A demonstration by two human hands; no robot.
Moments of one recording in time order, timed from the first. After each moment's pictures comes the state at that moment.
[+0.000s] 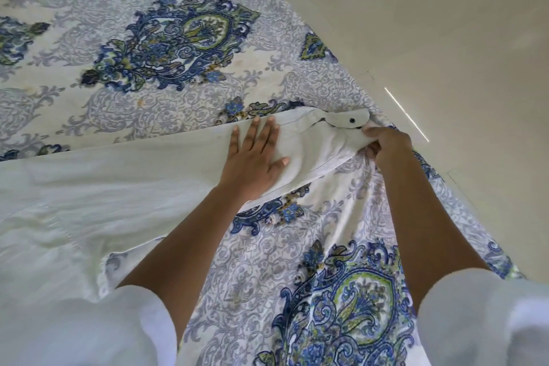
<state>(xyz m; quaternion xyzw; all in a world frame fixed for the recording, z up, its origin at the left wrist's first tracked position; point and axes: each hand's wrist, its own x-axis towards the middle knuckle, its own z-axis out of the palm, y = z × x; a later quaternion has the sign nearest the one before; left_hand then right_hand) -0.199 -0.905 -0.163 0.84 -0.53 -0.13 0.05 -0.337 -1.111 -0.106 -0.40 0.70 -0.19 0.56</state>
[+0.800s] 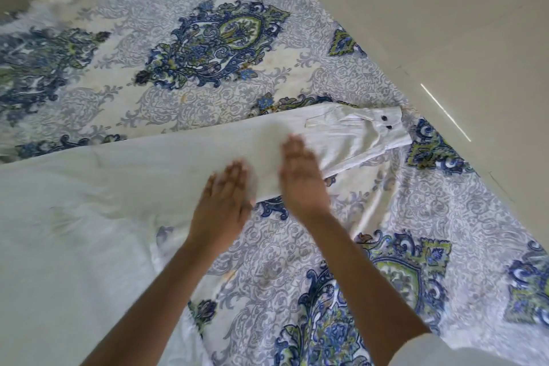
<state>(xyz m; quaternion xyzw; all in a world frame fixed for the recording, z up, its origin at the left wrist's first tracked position) -0.215 -0.770 -0.153 0.87 -0.48 -0.10 0.00 -0.302 -0.926 -0.156 -0.96 0.25 -0.03 0.11</state>
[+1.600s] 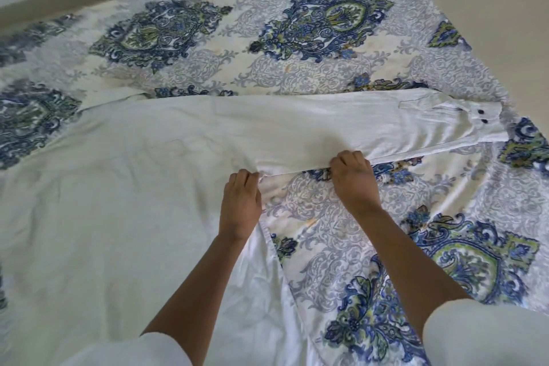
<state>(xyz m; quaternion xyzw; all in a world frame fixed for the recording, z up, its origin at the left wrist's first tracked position) -0.221 -0.634 -0.147 0.93 -0.32 -0.01 0.17 -0.303 -0.848 -0.143 -0.98 0.16 -0.02 0.12</state>
